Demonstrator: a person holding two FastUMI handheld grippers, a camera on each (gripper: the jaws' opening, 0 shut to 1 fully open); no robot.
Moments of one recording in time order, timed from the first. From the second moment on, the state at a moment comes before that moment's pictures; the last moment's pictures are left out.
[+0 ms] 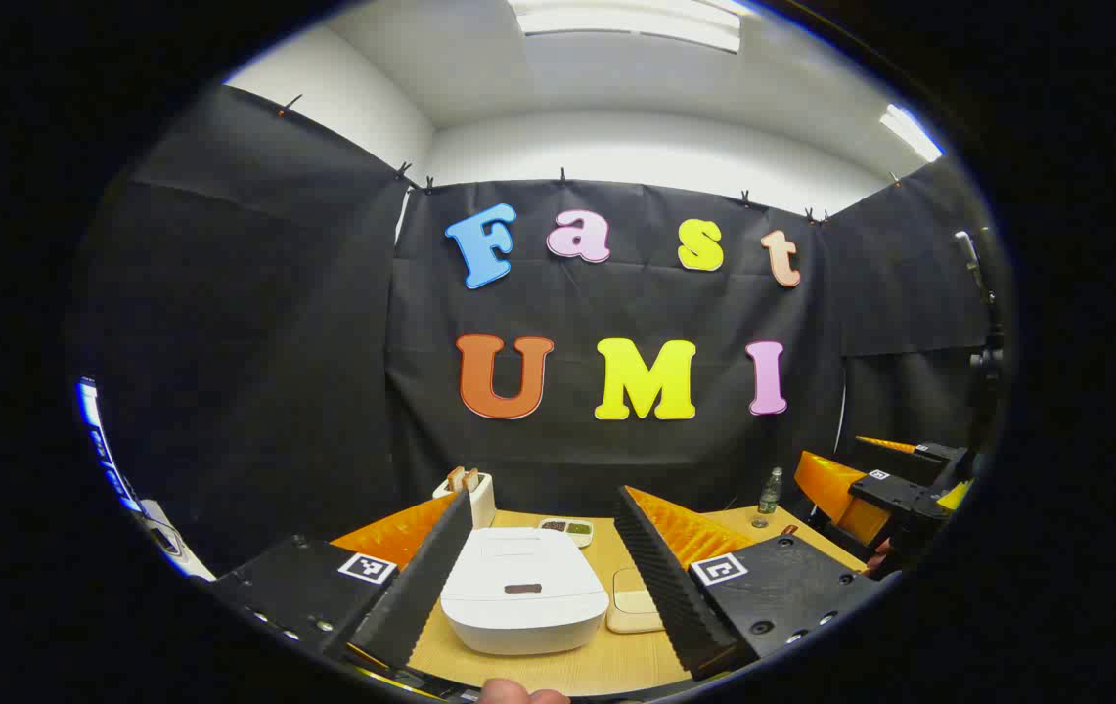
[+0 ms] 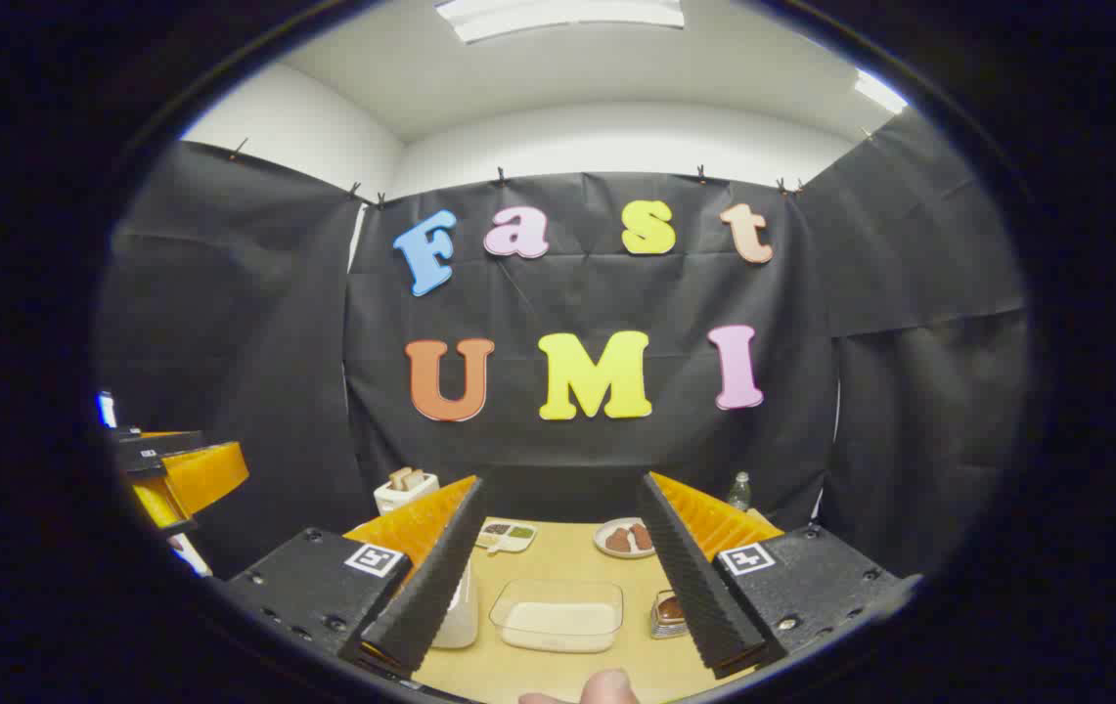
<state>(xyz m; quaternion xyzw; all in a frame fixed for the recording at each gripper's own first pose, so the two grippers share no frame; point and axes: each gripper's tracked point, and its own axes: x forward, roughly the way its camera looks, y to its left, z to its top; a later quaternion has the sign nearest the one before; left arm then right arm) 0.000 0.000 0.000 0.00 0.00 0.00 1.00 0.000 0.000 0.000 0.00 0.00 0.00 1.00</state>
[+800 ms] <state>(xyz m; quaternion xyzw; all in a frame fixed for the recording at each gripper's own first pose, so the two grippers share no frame) 0.011 0.004 -0.009 0.00 0.01 0.01 1.00 0.002 -0.021 -0.001 -0.01 0.01 -0.02 1.00</state>
